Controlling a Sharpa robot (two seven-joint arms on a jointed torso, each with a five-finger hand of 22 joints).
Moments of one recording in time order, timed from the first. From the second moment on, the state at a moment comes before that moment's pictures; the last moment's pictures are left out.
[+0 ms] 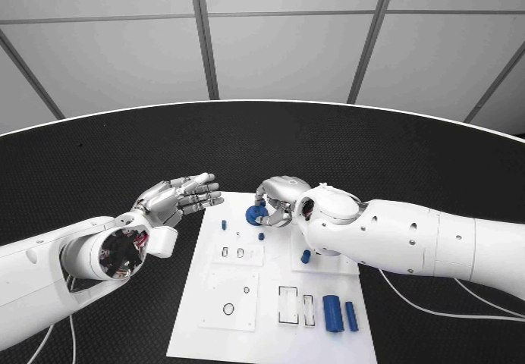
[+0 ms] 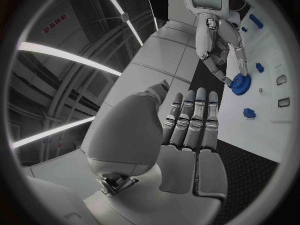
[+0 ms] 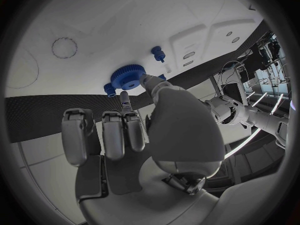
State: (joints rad) left arm 1.37 -0.88 -0.11 1.56 0.26 -0.18 0.29; left_hand 1.45 -0.11 0.35 0.21 0.05 0.84 0.22 0.22 0.15 0.94 0.21 0.17 0.07 0.86 0.17 0.28 0.20 0.15 0.71 0.29 0.28 0.10; right arm 1.38 -0.57 -0.10 1.37 -1.58 -0.31 -0.32; right_hand 1.30 -0.24 0.42 0.21 0.27 0.85 0.17 0.24 0.34 1.46 0.08 1.57 1.31 1.47 0.00 1.56 1.31 0.02 1.46 0.11 1.55 1.31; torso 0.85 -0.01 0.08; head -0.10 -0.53
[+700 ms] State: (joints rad) left arm 1.37 -0.88 -0.11 1.54 0.26 -0.17 0.28; left_hand 1.45 -0.11 0.35 0.21 0.05 0.84 0.22 0.22 0.15 0.94 0.21 0.17 0.07 0.86 0.17 0.28 0.19 0.15 0.71 0.29 0.28 0.10; right arm 1.38 -0.82 -0.10 1.59 -1.37 -0.57 -0.13; right_hand 1.30 -0.23 0.41 0.21 0.29 0.87 0.17 0.23 0.34 1.46 0.08 1.57 1.31 1.47 0.00 1.56 1.31 0.02 1.46 0.11 1.55 1.31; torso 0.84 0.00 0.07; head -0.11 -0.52
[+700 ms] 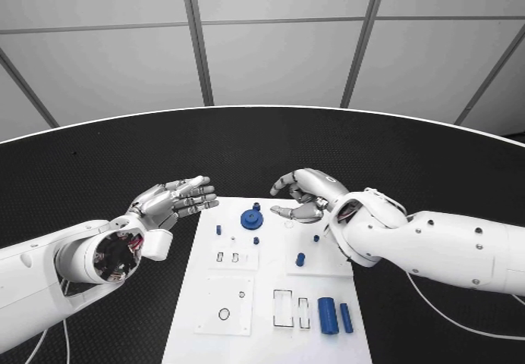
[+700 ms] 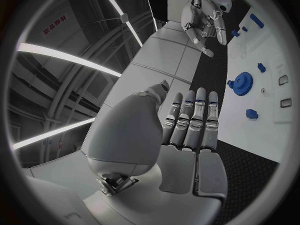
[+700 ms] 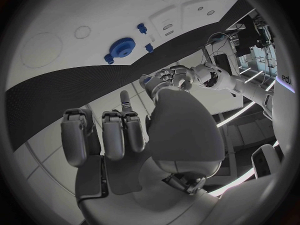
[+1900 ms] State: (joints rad) left arm 1.37 -0.87 -0.11 1.52 0.26 -0.15 0.28; left_hand 1.45 -0.11 0.35 0.20 0.05 0.84 0.22 0.22 0.15 0.94 0.21 0.17 0.07 0.86 0.17 0.28 0.20 0.15 0.71 0.29 0.28 0.10; right arm 1.27 -1.06 -0.11 1.55 -1.20 -0.60 -0.09; right_hand 1.33 -0.22 0.18 0.24 0.20 0.86 0.17 0.18 0.35 1.47 0.08 1.56 1.31 1.47 0.00 1.56 1.31 0.02 1.46 0.11 1.55 1.31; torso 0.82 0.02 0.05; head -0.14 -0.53
